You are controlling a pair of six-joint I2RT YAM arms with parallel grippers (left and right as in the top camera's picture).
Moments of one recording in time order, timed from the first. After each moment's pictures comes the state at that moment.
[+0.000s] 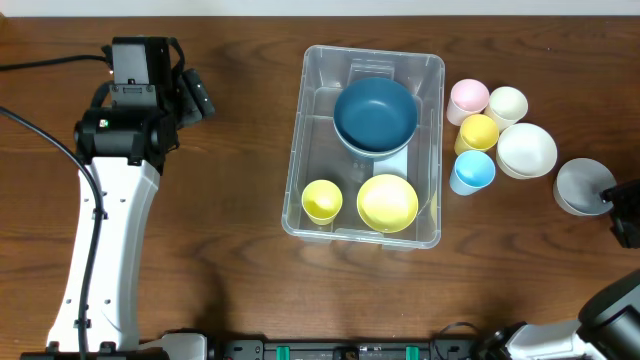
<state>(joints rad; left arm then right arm) -0.03 1.45 1.48 -0.92 -0.24 -0.41 -0.84 1.70 1.14 -0.75 -0.21 0.40</state>
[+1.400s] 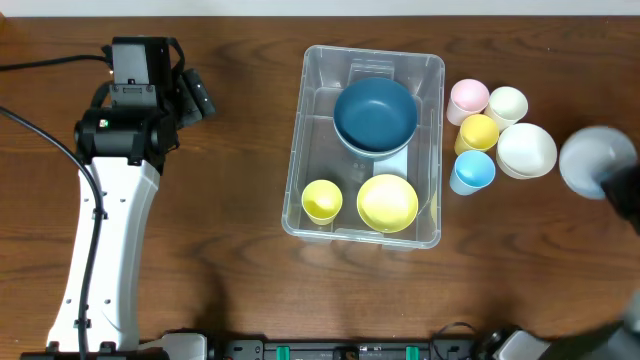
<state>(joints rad) -0.03 1.45 1.48 -0.92 -0.24 -0.41 -0.72 1.36 1.13 -0.81 -0.26 0.32</state>
